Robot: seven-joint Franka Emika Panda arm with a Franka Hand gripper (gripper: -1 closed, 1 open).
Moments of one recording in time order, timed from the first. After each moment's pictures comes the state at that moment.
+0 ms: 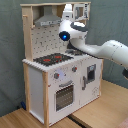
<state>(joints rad) -1.42 -1.22 1.23 -1.45 -0.57 2.18 0.68</state>
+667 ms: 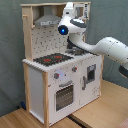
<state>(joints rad) -1.52 -1.19 1.24 -1.39 -0.47 2.12 0.61</state>
